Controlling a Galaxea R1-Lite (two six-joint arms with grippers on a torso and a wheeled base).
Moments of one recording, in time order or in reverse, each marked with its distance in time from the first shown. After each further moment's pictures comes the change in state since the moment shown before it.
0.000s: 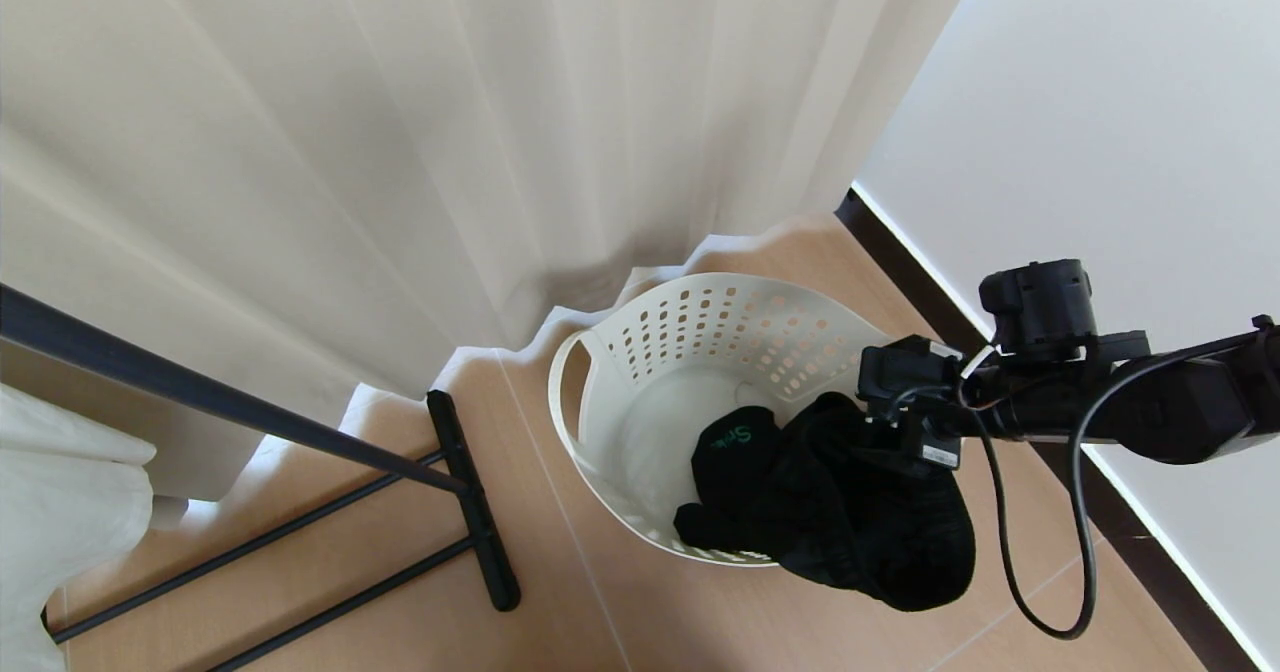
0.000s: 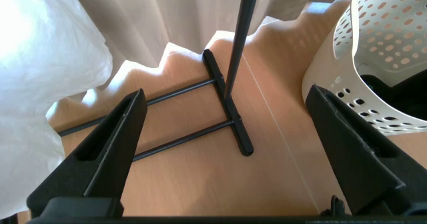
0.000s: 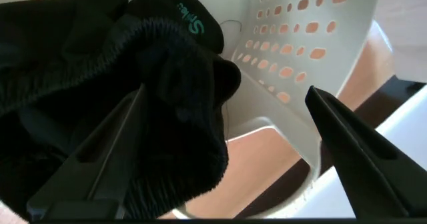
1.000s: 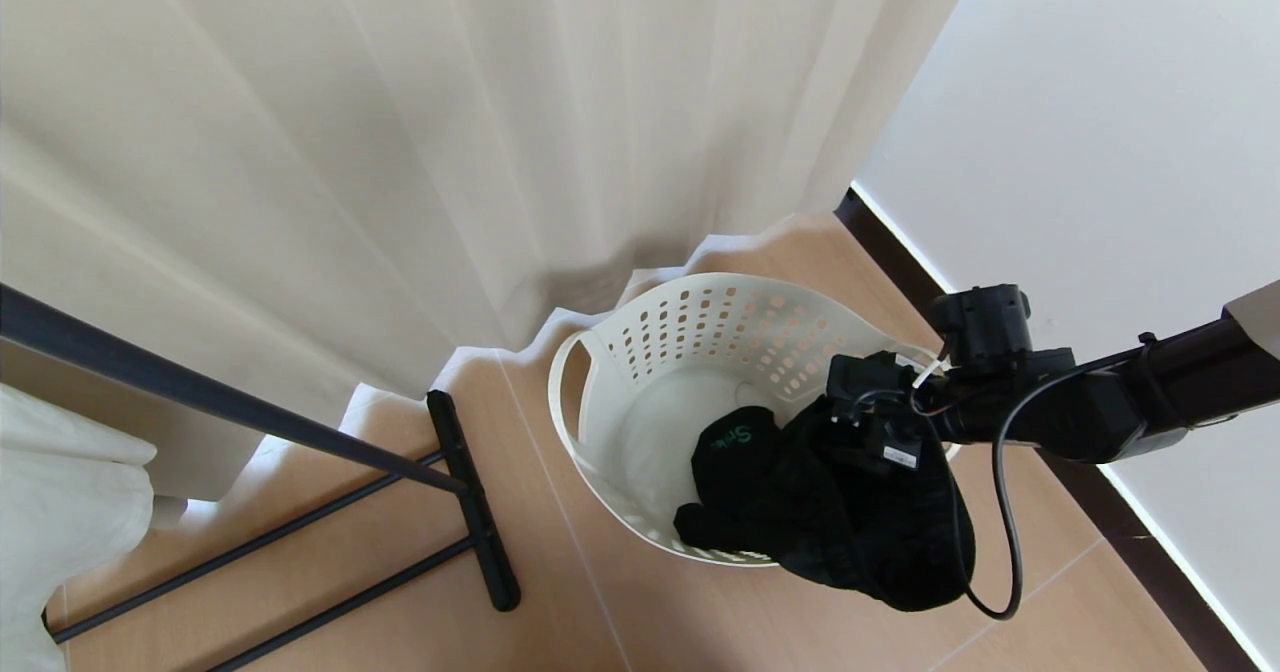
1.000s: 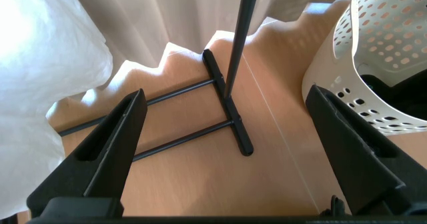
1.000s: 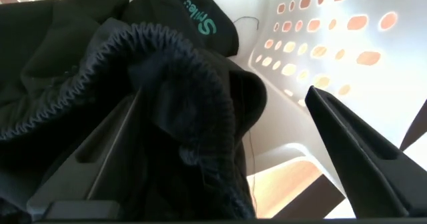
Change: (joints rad) left arm 0.000 0.000 0.000 0.000 0.000 0.000; right arm -0.002 0.156 -0.058 -0.089 0.004 0.054
